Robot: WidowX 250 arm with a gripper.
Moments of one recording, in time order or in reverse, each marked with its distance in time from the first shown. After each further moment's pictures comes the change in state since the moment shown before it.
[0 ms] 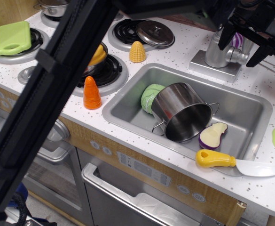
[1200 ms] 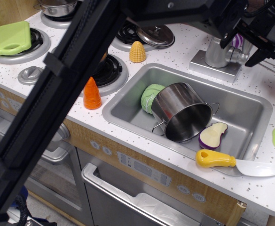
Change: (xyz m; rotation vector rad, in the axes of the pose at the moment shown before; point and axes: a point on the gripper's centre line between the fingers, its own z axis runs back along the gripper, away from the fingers) arm 0.023 0.003 -0.008 0.099 -0.142 -0.006
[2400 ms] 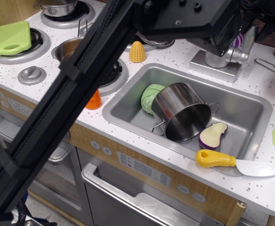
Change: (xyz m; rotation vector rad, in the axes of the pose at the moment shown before) arm 0.031 -0.002 0.006 -0.079 -0.095 0.080
